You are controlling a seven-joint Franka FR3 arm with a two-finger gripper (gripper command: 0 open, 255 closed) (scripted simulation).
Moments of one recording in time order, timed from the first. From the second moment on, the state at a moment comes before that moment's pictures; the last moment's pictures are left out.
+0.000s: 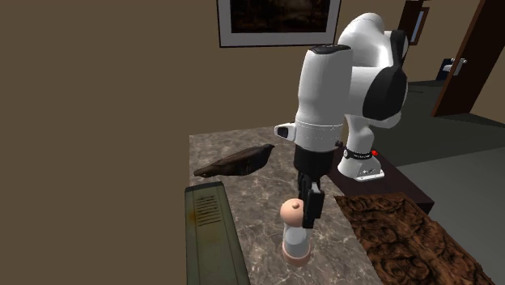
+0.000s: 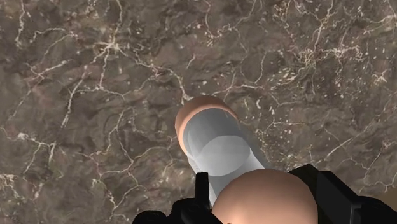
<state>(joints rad) 0.54 0.38 0.38 -1.55 -0.09 2.05 1.08</state>
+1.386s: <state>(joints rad) 0.54 0.41 0.38 -1.64 -0.11 2.18 1.08</state>
